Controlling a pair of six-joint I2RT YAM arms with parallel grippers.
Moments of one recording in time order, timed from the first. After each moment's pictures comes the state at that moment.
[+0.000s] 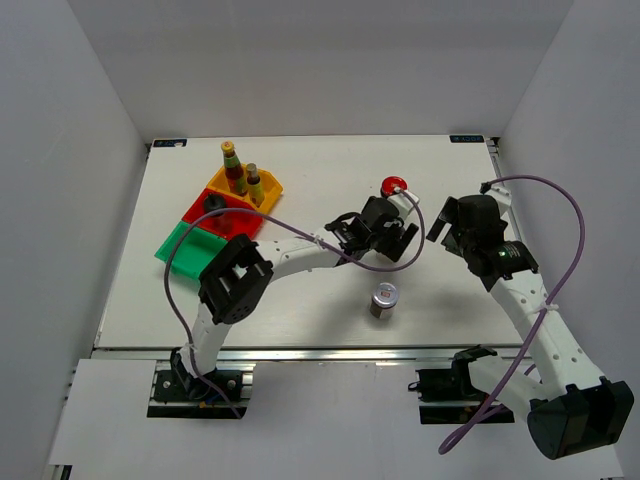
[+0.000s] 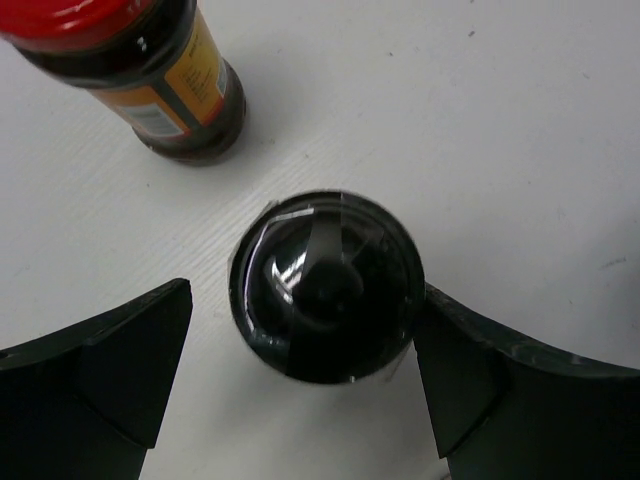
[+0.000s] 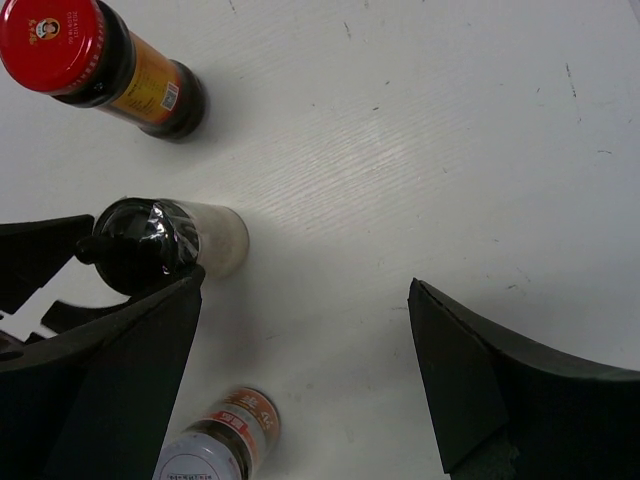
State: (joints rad) left arm -0.98 2.06 1.55 -0.06 -0.18 -0.09; right arm 0.27 0.98 0.93 -0.67 0.33 0.55
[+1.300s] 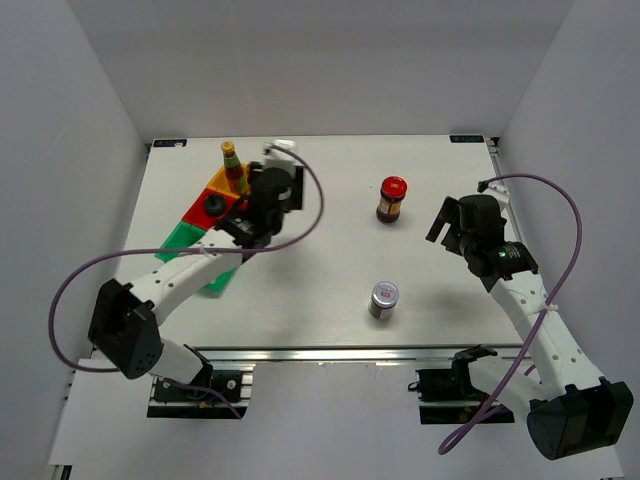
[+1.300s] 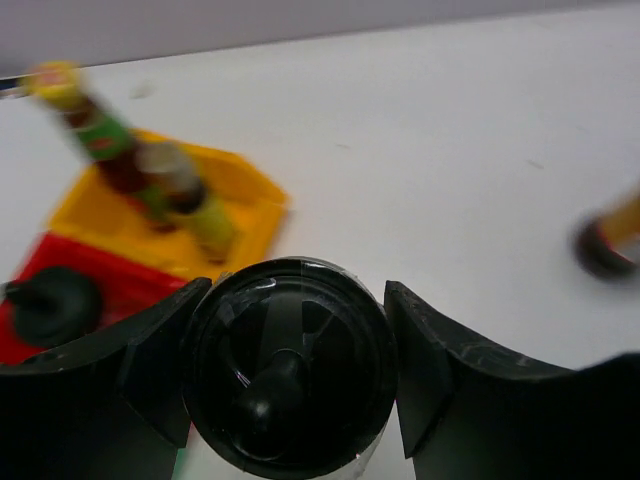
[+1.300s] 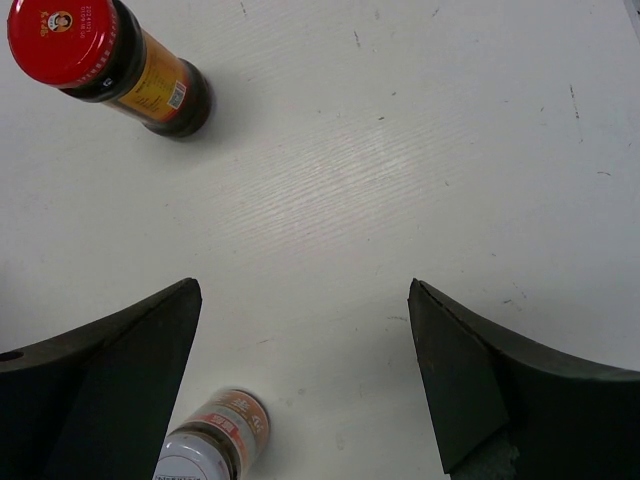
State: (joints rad) left arm -0.73 1.47 1.18 -0.07 -0.55 -0.12; right arm 0.27 0.98 0.92 -0.63 0.31 0.49
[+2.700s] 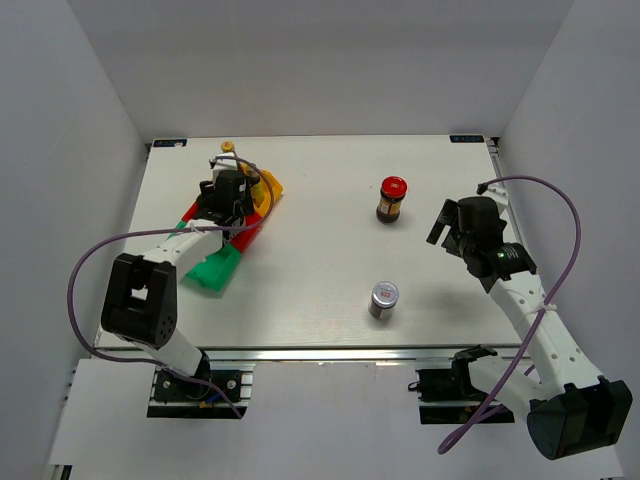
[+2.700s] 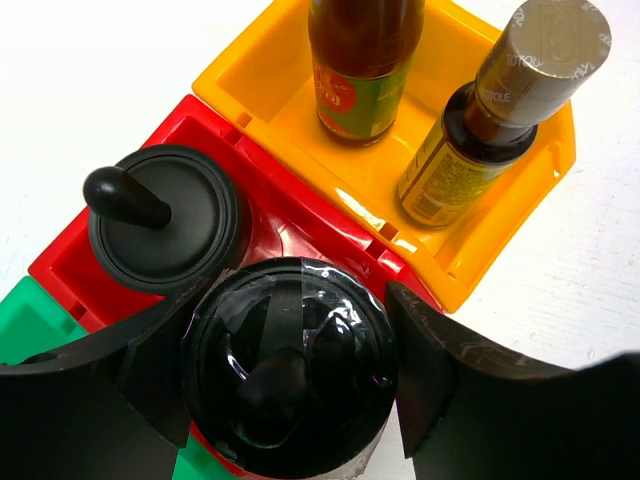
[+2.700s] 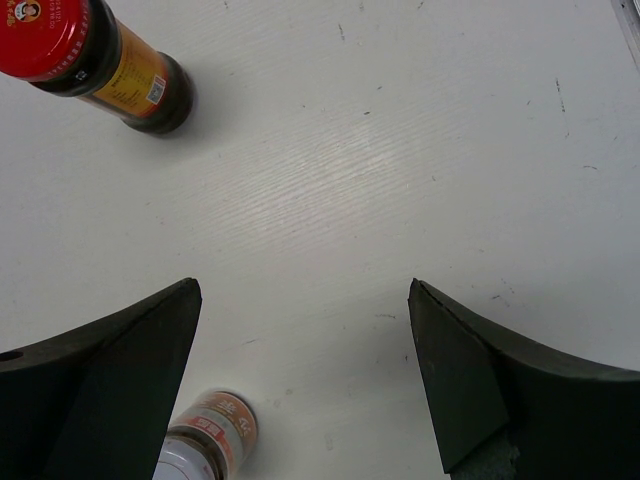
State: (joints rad) left arm -0.28 1.58 1.00 0.00 -0.49 -0.23; right arm 0.27 0.98 0.90 -0.63 0.33 0.48
